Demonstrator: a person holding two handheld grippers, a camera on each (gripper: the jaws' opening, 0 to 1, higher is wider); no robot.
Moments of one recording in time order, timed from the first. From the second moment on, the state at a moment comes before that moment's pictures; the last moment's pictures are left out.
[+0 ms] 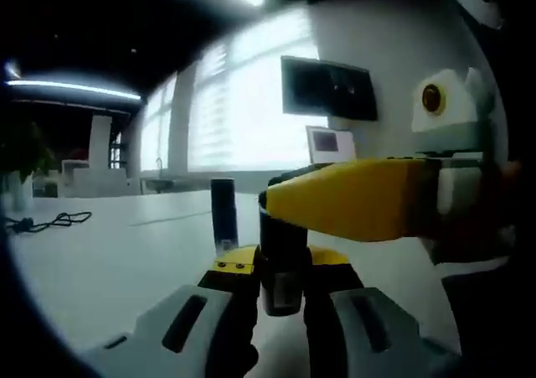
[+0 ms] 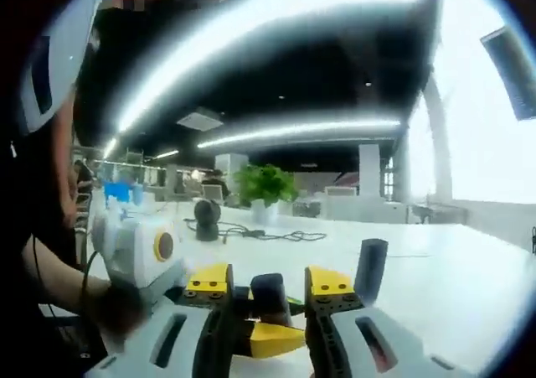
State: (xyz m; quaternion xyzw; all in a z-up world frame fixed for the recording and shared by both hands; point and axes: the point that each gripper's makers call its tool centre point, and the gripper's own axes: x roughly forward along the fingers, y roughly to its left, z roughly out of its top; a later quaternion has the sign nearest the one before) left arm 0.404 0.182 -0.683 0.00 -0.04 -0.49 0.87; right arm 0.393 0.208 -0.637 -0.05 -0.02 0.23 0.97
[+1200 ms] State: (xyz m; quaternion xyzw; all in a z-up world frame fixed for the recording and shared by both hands) left arm 0.390 0.181 -0.689 0.01 -0.02 -0.53 0.85; right arm 0.395 0.213 -0.657 -0.03 0.00 0.31 0.95
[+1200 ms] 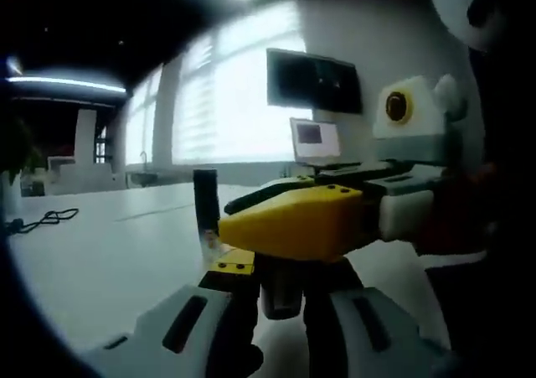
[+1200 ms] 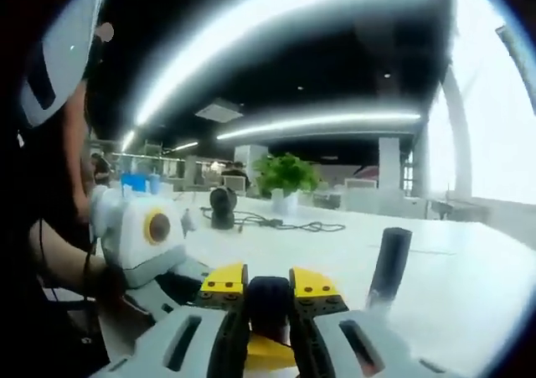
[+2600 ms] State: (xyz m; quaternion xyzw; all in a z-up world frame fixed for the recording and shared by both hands) left arm 0.346 0.174 -0.692 -0.01 0.00 -0.64 0.77; right arm 0.343 0.237 -0.659 -0.04 0.01 0.64 0.77
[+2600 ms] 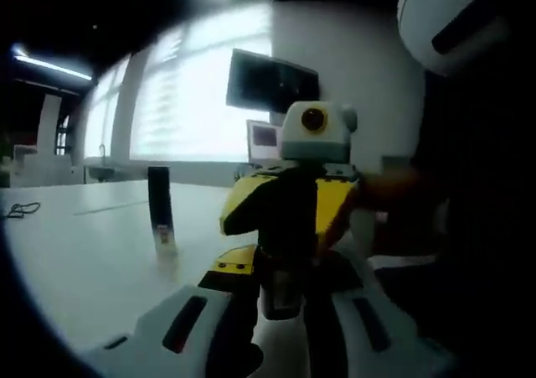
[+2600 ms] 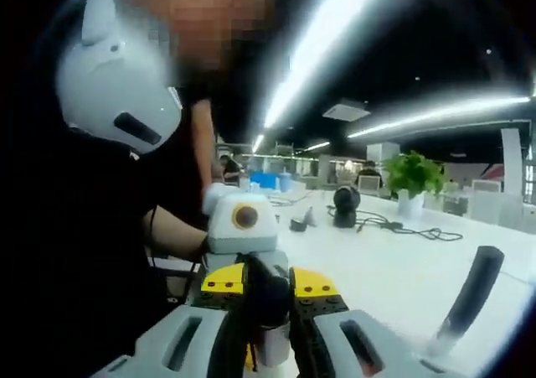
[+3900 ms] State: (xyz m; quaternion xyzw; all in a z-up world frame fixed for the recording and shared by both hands) left arm 0.342 0.177 -0.680 -0.07 0.00 -0.67 0.74; right arm 0.352 0.239 -0.634 0.04 -0.04 0.65 0.76
